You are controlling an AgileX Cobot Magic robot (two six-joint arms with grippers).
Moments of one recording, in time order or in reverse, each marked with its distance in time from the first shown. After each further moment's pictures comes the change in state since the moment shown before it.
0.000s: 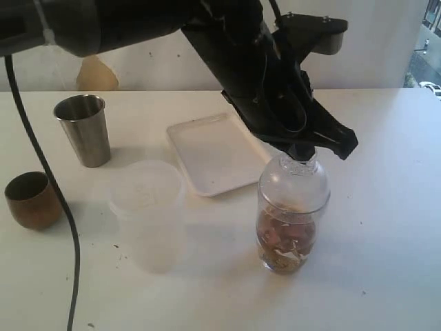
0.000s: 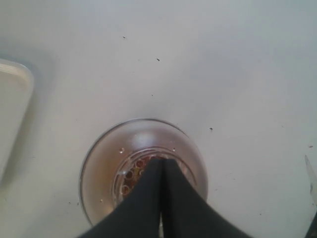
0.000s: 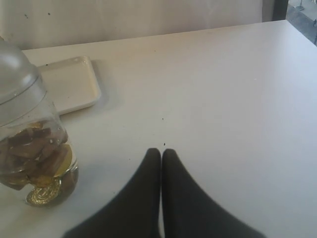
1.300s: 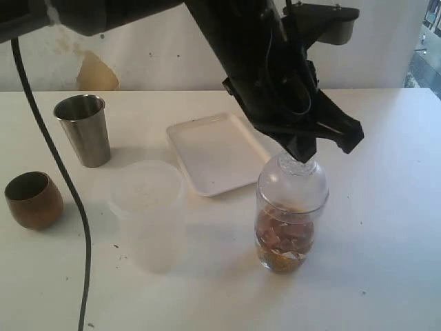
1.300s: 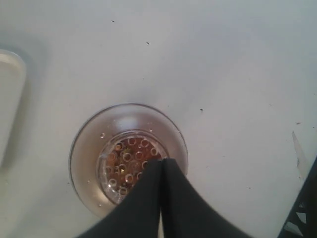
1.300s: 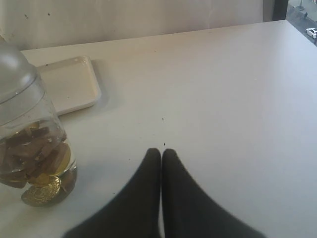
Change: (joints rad) left arm -0.010 0.022 -0.123 0.009 0.152 -0.002; right arm 0.000 0.000 0.000 0.000 0.000 0.000
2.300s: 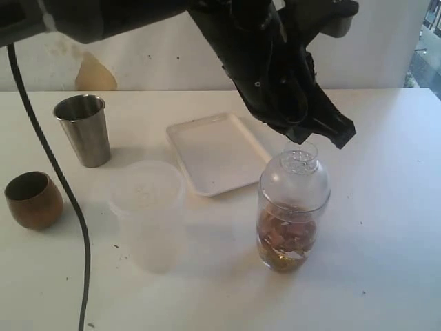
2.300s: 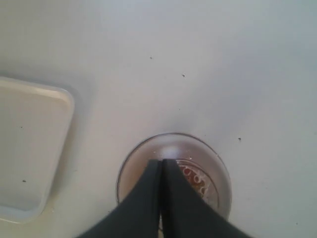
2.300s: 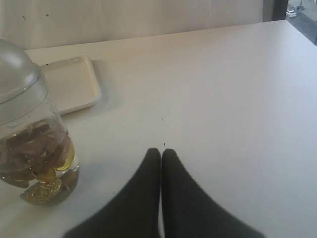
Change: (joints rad) left arm -0.011 -0.019 0.039 0.122 -0.143 -0.001; right arm 0.000 0.000 0.000 0.000 0.000 0.000
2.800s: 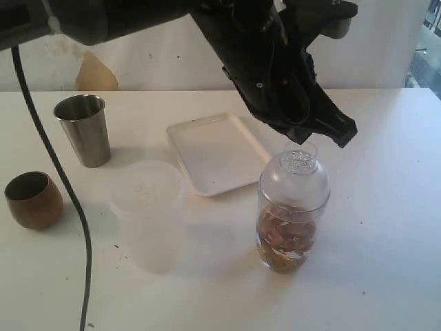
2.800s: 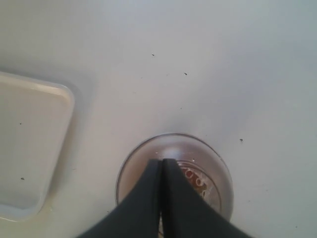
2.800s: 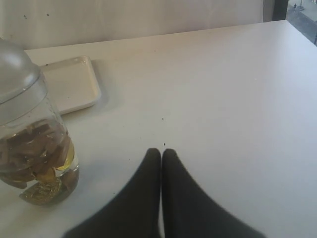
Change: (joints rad) left arm 0.000 0.009 0.000 0.002 0.004 -0.024; right arm 0.000 0.000 0.000 0.000 0.000 0.000
